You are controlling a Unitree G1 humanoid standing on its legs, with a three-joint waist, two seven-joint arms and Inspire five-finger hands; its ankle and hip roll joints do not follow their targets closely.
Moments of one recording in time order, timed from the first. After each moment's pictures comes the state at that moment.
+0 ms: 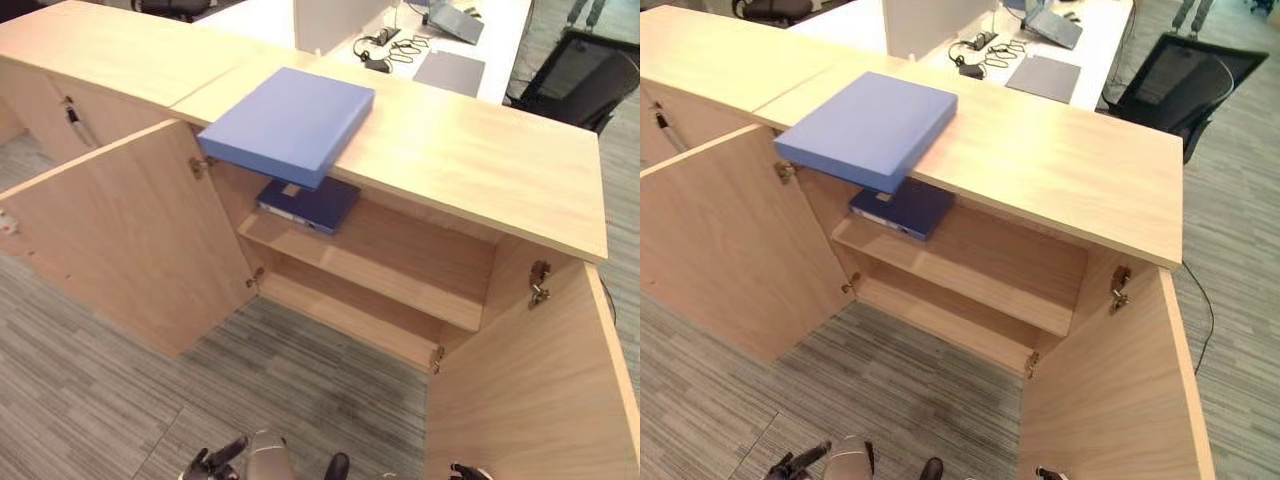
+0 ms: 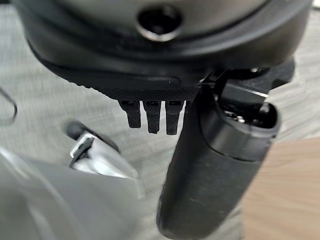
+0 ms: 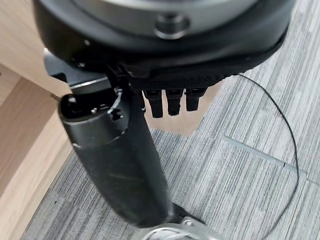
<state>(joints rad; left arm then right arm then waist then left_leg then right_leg) -0.03 0.19 0.16 1.21 -0.79 -0.11 0.24 -0.06 -0.19 0.24 1.31 0.22 0.03 -0.10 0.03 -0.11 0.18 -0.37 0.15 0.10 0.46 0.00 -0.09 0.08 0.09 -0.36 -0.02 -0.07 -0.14</state>
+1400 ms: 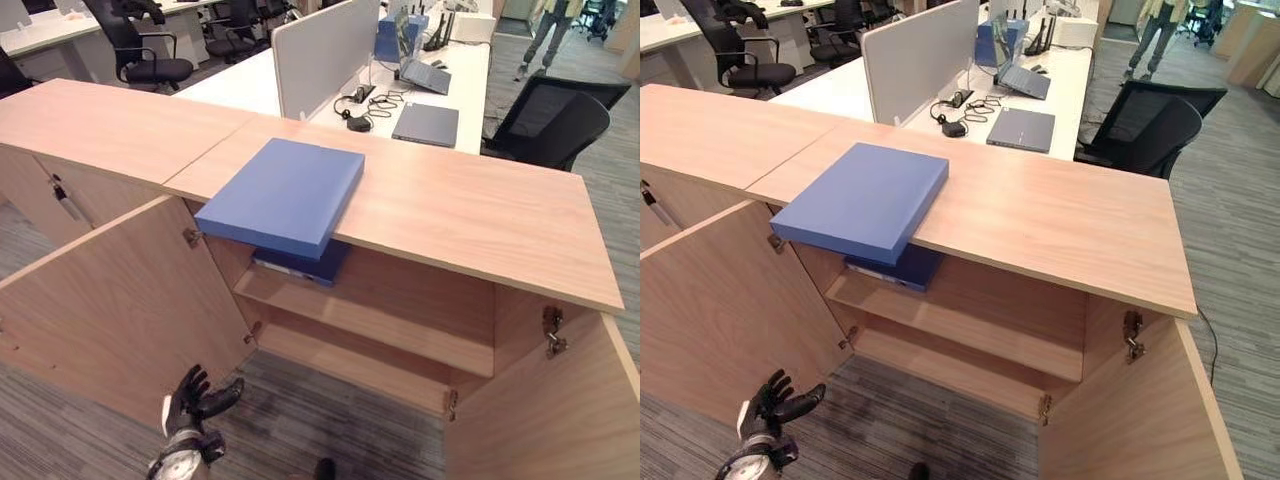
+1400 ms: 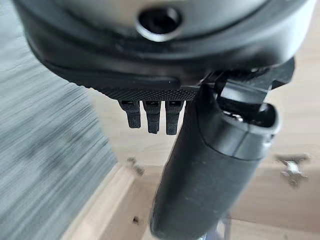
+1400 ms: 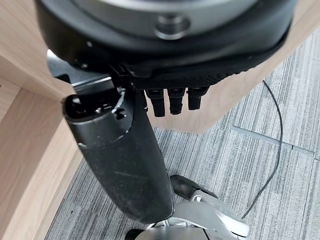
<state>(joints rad) 0.24 0.29 0.13 0.35 -0.23 -0.02 0.28 0.01 -0.23 0.12 1.37 0.12 0.09 -0.06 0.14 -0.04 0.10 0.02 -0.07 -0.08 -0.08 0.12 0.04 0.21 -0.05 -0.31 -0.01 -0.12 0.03</state>
